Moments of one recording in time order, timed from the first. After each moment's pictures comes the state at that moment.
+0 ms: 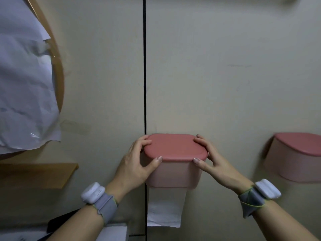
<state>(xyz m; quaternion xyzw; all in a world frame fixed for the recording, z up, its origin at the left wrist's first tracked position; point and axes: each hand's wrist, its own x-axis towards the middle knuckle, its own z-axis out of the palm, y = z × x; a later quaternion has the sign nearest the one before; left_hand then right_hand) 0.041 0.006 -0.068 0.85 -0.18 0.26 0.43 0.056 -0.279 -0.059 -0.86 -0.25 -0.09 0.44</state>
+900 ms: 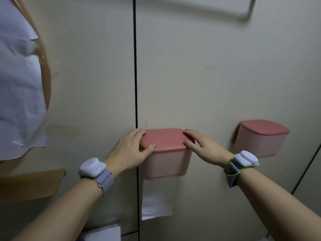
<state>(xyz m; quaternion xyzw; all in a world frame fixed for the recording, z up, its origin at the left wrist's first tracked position) 0.051 0.022 -0.027 0.93 -0.24 0.18 0.22 0.027 -0.259 -0.021 -0.96 -0.12 -0.12 0.23</state>
